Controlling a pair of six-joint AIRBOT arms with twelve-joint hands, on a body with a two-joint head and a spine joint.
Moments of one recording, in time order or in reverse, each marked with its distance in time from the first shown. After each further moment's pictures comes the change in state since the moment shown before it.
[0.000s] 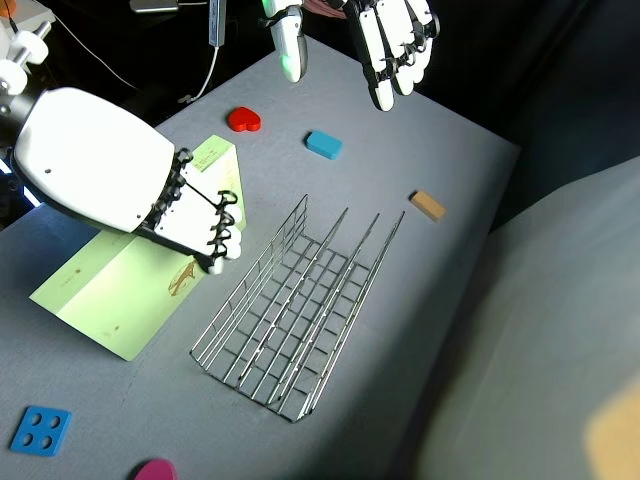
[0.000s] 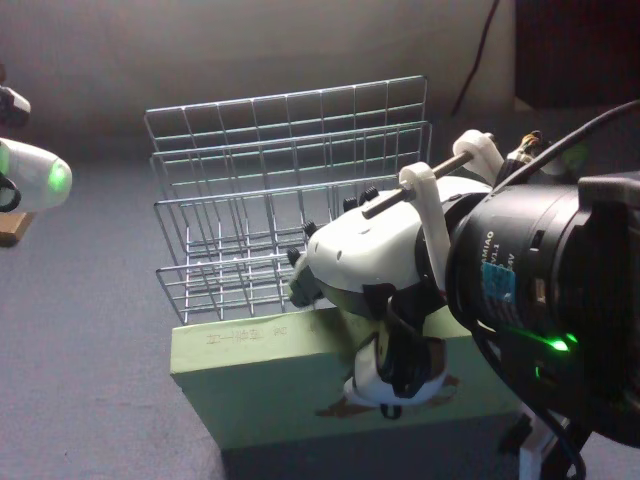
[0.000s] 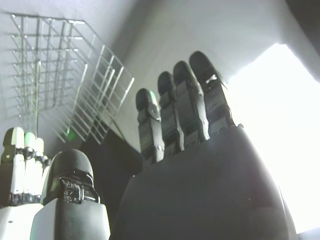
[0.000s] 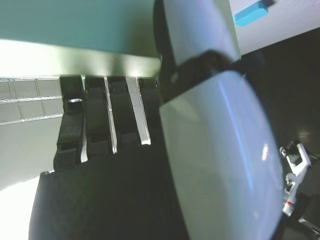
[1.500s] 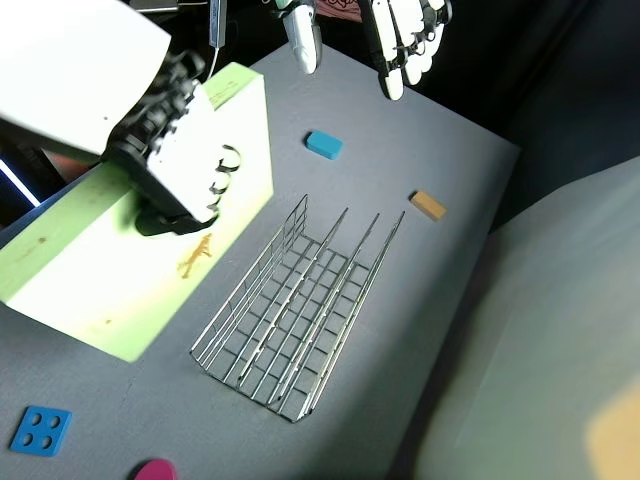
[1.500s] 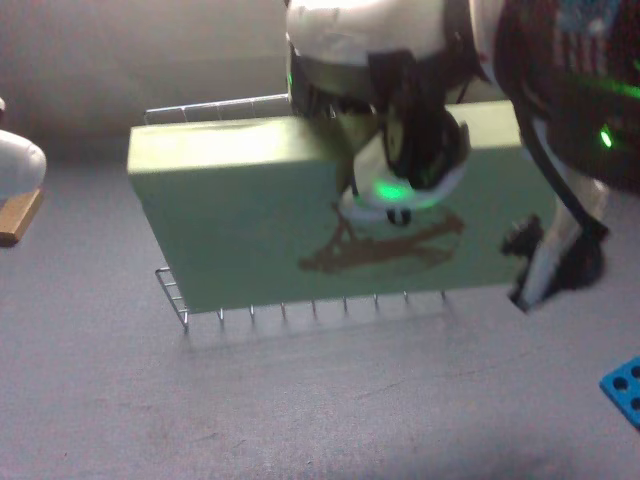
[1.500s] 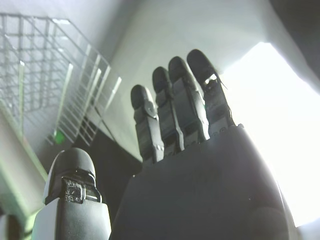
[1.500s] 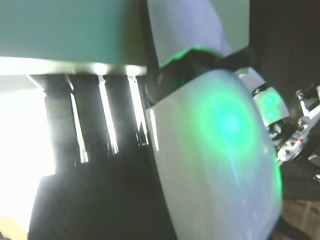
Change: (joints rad) left arm -0.038 0.005 0.006 0.029 0.044 0.000; right arm 0.270 0.044 0.026 -0.044 0.020 -0.163
